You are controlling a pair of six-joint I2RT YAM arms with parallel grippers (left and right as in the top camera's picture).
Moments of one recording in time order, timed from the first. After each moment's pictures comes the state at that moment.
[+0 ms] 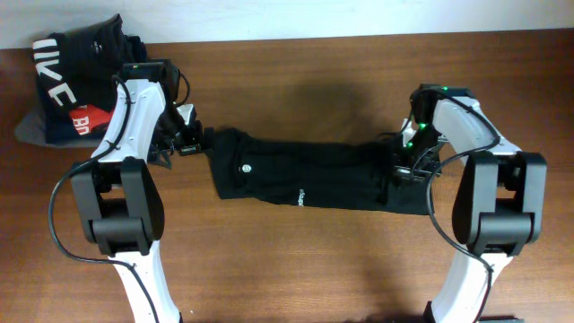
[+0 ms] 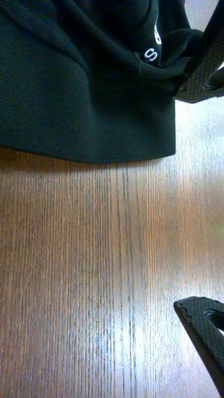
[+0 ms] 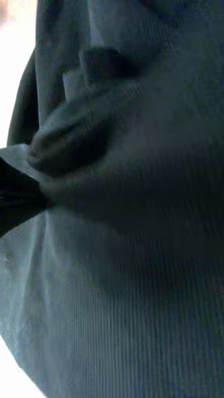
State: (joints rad) left arm -0.01 2.21 1.89 -1.41 0.11 -0.08; right arm -0.03 2.09 1.51 -1.24 -0.16 0.10
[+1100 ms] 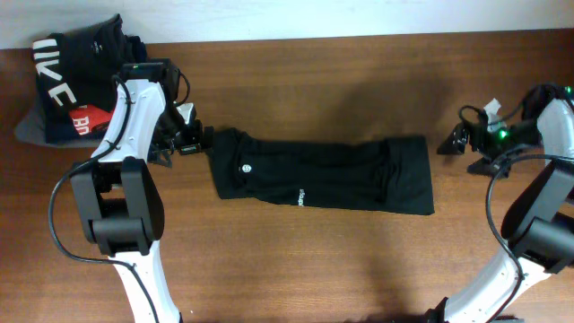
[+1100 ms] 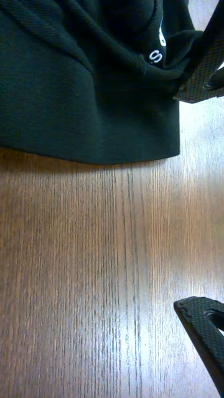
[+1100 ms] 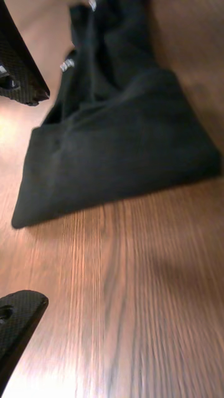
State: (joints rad) left arm -0.01 2.21 1.89 -1.40 0.12 -0.08; right arm -0.50 2.09 1.66 -1.30 -0.53 -0.24
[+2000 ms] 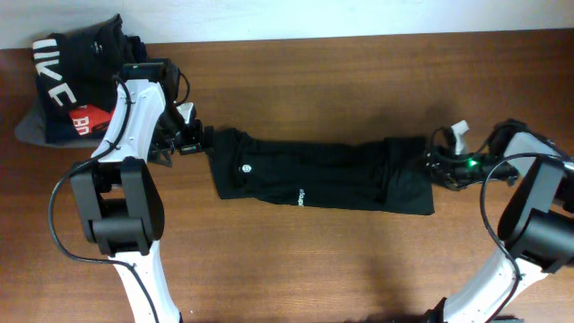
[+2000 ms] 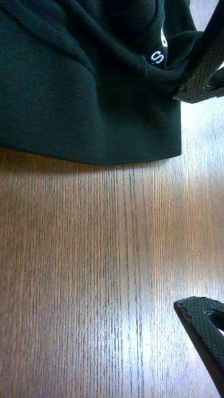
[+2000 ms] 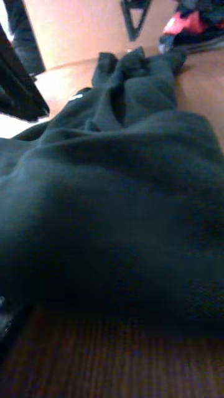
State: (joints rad) left arm -0.01 2.21 1.89 -1.39 0.11 -0.08; right arm -0.45 2.08 1.28 -0.91 -0.86 -0.37
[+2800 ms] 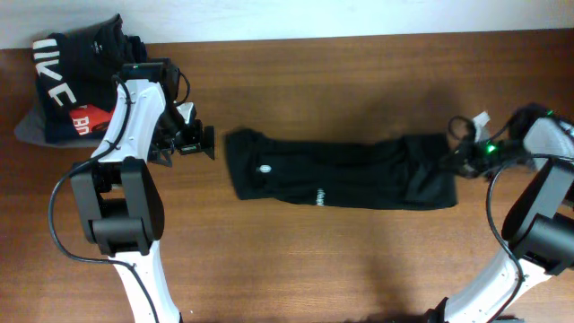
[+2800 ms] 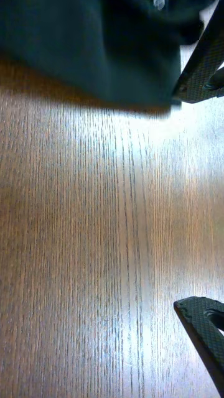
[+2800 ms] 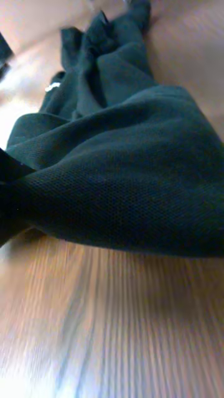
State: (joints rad) left arm -0.01 2.21 1.89 -1.39 0.12 -0.08; right arm -0.50 2.08 1.52 -1.13 -0.59 -0.22
